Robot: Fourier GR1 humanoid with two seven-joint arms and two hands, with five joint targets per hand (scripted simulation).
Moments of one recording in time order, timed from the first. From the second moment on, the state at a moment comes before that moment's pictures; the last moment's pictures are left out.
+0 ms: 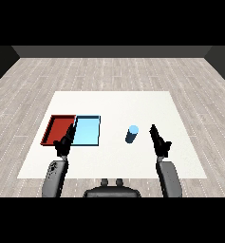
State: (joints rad) left arm -0.01 0.11 -0.02 -1.58 0.02 0.00 0.00; right arm 0.01 -0.10 0.00 -1.58 -0.01 -0.01 -0.01
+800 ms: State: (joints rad) left arm 0.03 0.05 0.03 -1.58 0.04 -0.01 -0.33; right arm -0.10 -0.02 0.04 -1.45 -0.05 0.07 -0.27
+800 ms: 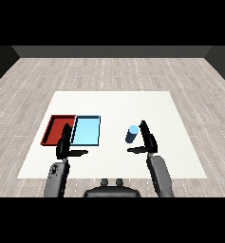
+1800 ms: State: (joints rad) left arm 0.04 0.04 0.02 -1.59 0.02 0.00 -0.38; right arm -0.10 -0.02 0.02 -1.38 -0.08 0.08 -0.33
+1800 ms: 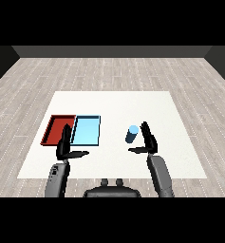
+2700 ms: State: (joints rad) left arm 0.04 0.03 0.03 -1.58 0.01 0.01 -0.38; right arm -0.28 -0.02 -0.07 -1.09 -0.10 0.04 -0.33
